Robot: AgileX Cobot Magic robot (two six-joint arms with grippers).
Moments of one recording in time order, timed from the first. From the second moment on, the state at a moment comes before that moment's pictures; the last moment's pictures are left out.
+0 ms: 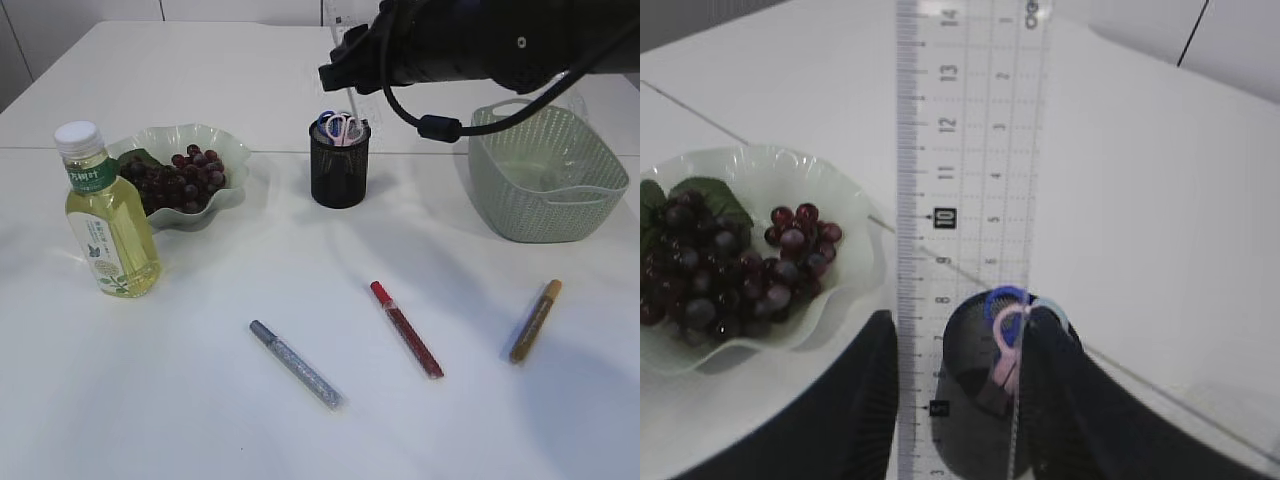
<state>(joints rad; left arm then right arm) -0.46 1.16 -1.66 0.31 1.27 -0.25 0.43 1.83 -1.39 -0.14 0.06 -0.01</state>
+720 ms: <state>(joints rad) -0.46 1.16 -1.66 0.32 1.27 -0.25 0.39 2.02 -1.44 -0.15 -0.32 -0.01</state>
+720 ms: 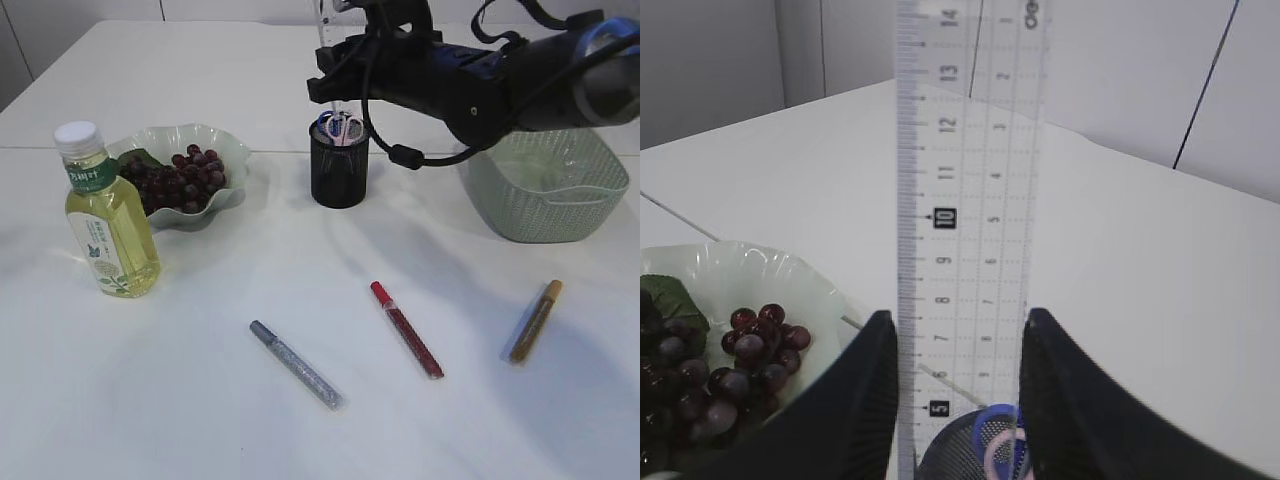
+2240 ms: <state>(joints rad) -0.46 1.16 -1.66 0.32 1.27 -0.25 0.35 2.29 -1.65 -0.13 -0.30 -0.01</state>
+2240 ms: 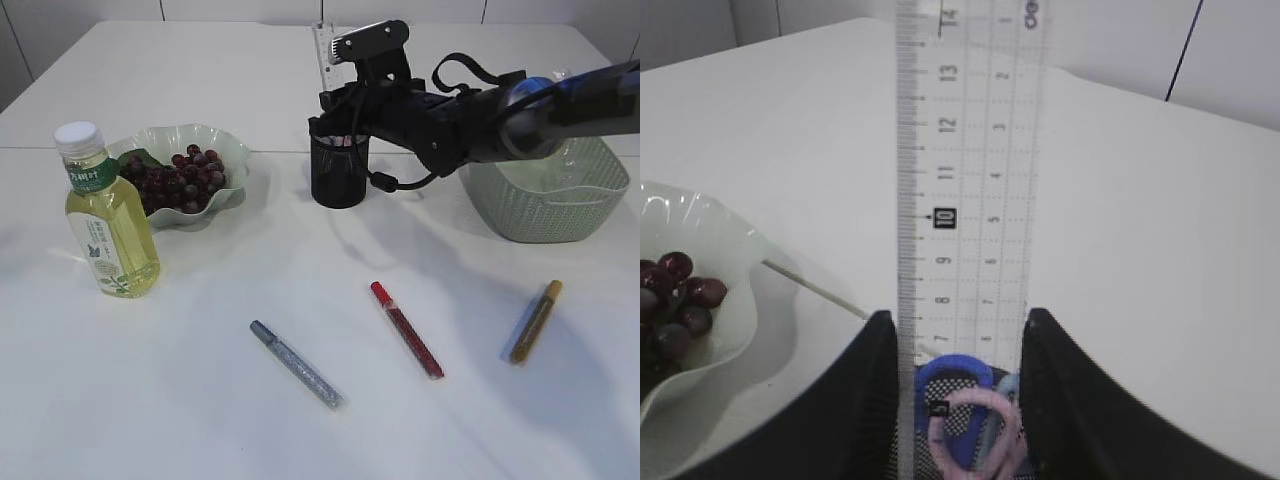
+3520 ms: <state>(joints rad) -0.46 1.16 -1.66 0.32 1.27 -0.25 0.35 2.29 -1.66 -0.13 -0.26 0.00</state>
